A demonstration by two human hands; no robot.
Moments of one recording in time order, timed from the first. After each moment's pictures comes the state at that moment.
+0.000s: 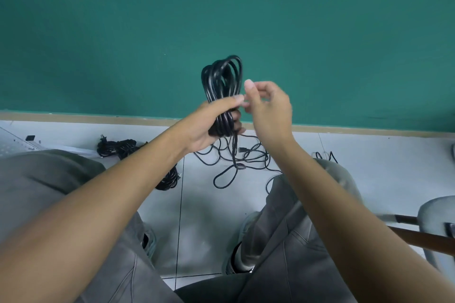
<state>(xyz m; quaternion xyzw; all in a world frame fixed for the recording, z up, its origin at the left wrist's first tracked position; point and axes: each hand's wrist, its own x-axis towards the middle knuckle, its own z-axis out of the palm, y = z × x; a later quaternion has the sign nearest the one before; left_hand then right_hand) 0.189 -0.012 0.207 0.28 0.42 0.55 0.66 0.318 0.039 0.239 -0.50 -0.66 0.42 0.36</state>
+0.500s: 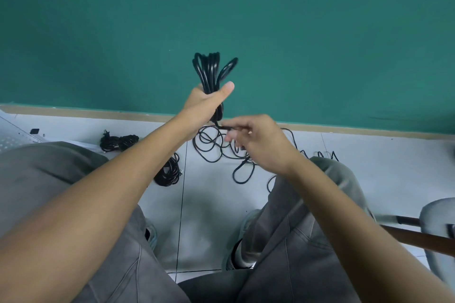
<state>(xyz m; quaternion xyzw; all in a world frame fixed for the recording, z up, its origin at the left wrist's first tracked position) 0.171 -0.002 0.199 0.32 0.67 0.54 0.41 0.340 0.012 0.233 -0.37 -0.81 0.43 0.11</state>
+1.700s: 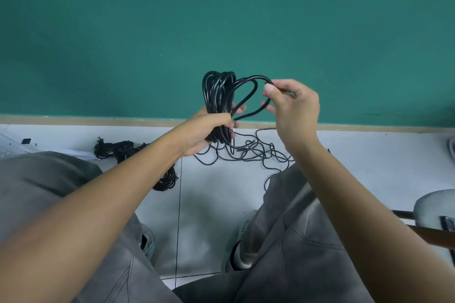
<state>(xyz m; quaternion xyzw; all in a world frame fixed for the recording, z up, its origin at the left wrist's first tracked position) 0.191 -0.018 0.196 0.32 0.51 0.50 0.63 0.357 0.060 0.244 -0.48 -0.60 0.45 0.46</state>
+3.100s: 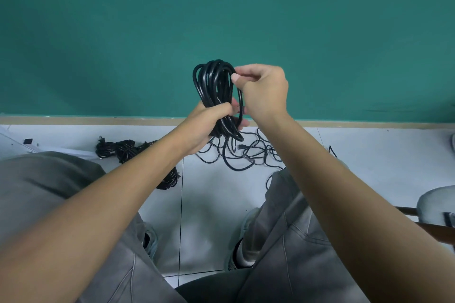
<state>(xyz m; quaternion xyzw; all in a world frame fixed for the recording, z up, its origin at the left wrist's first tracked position) 0.200 -0.020 0.211 0.32 0.47 0.58 0.59 0.301 0.052 0.265 -0.51 -0.65 0.44 0.36</state>
